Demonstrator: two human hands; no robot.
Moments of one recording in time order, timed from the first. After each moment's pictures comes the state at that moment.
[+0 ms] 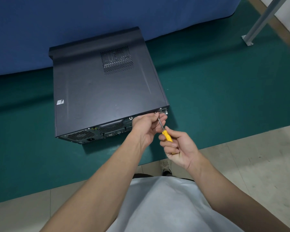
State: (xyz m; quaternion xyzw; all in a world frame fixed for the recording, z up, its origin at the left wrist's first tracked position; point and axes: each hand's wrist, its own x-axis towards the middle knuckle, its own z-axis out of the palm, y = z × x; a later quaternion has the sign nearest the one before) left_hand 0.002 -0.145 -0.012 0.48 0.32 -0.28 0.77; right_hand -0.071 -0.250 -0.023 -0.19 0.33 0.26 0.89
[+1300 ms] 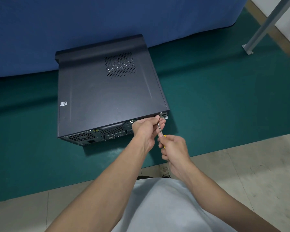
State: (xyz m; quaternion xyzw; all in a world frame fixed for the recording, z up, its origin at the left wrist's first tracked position) left_hand -0.001 -0.154 -0.014 0.47 0.34 -0.21 0.78; right_hand -0.076 -0.225 -0.011 -0.58 0.37 0.13 0.71
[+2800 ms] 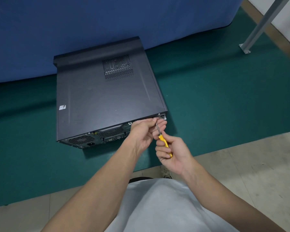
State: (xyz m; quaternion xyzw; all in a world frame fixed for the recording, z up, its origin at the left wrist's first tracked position) left_hand 0.003 -0.146 -0.013 0.44 0.30 -0.28 0.80; right_hand -0.068 -0.237 -0.012 -0.21 0.37 0.21 0.88
